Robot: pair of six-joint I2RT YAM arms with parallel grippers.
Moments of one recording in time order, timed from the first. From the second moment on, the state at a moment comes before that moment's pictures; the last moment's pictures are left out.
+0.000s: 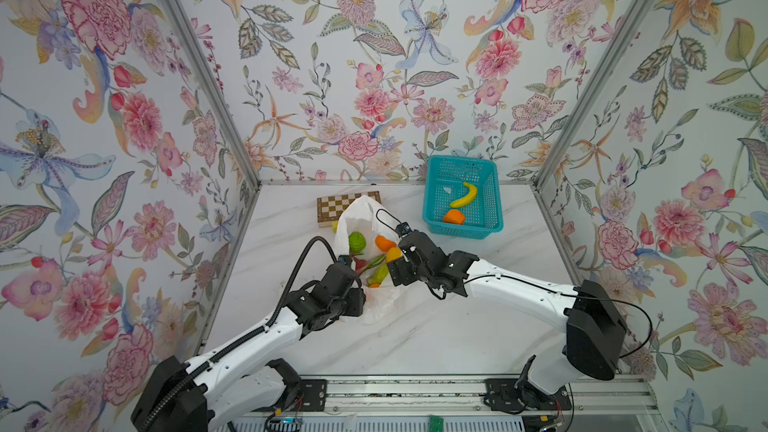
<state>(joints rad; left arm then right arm) -0.71 1.05 0.60 -0.51 -0.03 -0.57 0.95 1.62 1.18 -0.45 0.31 0.31</state>
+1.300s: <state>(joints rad) -0.66 1.55 0.85 -0.17 0.04 -0.44 0.97 1.49 0.89 -0.38 0.21 0.51</state>
